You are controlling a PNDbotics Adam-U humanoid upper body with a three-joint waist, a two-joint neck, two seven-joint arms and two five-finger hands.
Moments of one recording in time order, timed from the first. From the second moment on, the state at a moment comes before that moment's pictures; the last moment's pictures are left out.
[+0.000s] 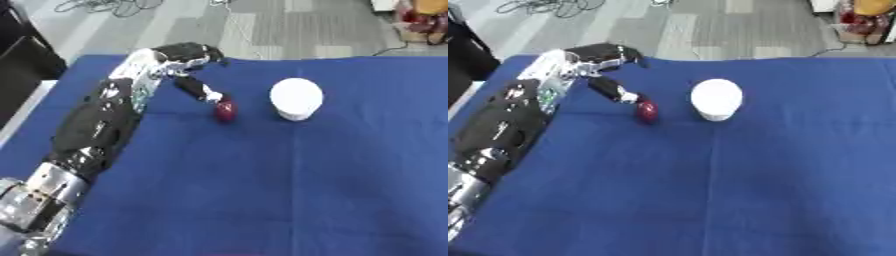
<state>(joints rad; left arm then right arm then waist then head) -0.91 0.46 -0.14 -0.89 -0.97 -0.43 -0.39 -0.39 -0.35 0.06 -1.86 0.21 -0.38 -0.43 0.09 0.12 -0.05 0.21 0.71</state>
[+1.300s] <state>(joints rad) -0.93 0.44 -0.12 -0.80 -0.92 -0.40 -0.48 -0.40 -0.35 0.06 -1.86 0.19 -0.38 -0.41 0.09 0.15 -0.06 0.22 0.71</state>
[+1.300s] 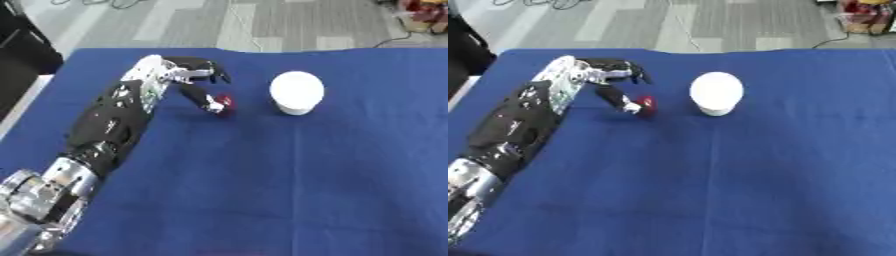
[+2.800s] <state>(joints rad) -0.96 0.42 -0.11 -0.75 -0.93 -0.37 -0.56 -0.42 -0.35 0.06 -1.86 0.18 -0.39 -0.40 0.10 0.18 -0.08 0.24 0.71</state>
